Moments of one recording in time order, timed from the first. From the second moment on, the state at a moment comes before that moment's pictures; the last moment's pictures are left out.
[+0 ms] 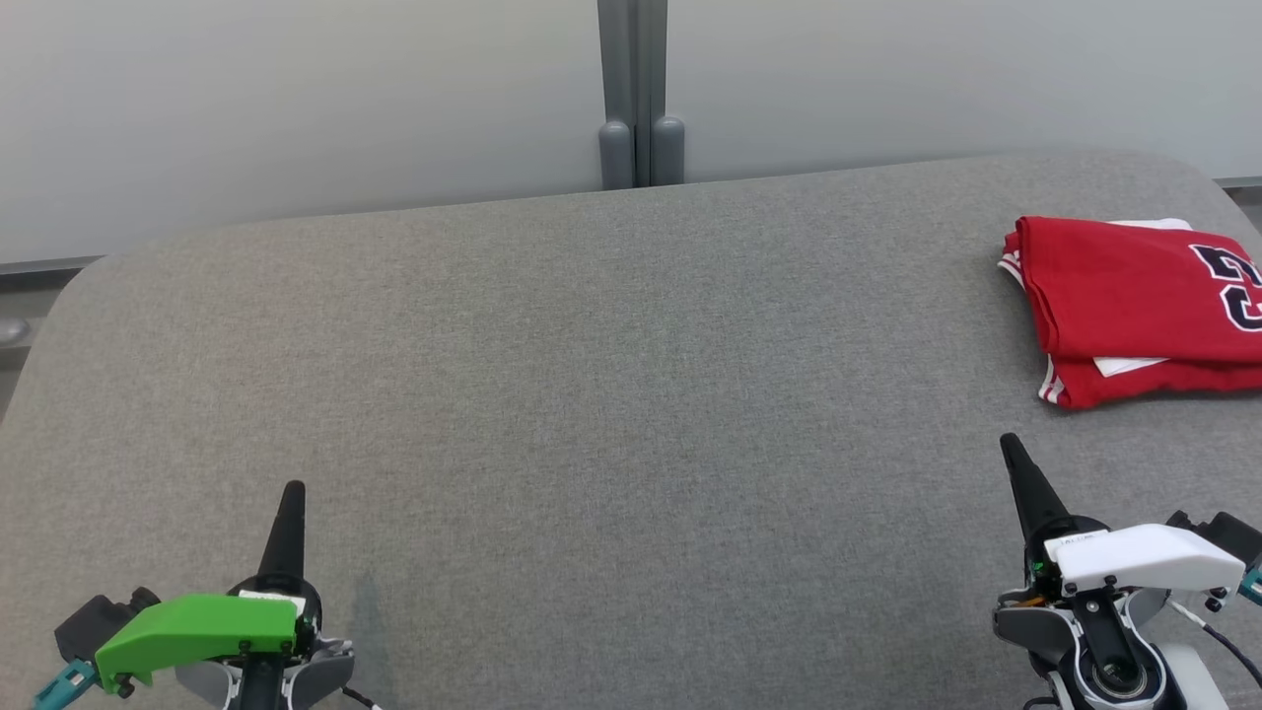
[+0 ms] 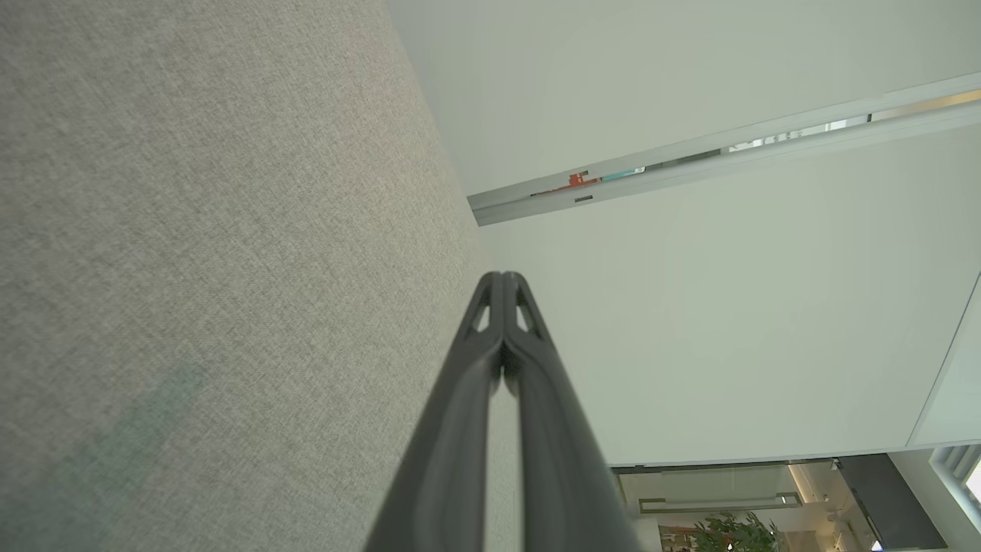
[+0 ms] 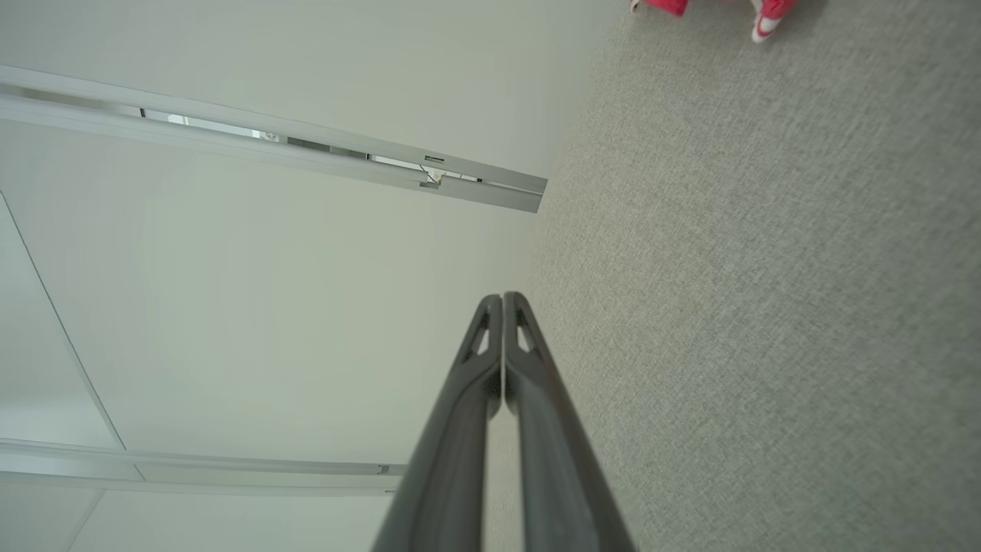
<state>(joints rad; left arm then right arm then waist) -0.07 0.07 0.01 0.25 -1.39 -0.07 0.02 -0.09 -0.07 -0.04 0.25 1.36 0.13 0.03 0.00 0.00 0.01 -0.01</state>
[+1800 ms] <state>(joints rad) -0.10 0.07 0.09 0.24 -1.63 -0.13 0.10 -0.10 -0.07 -0.09 0.25 1.63 0.13 0.10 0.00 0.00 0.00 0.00</state>
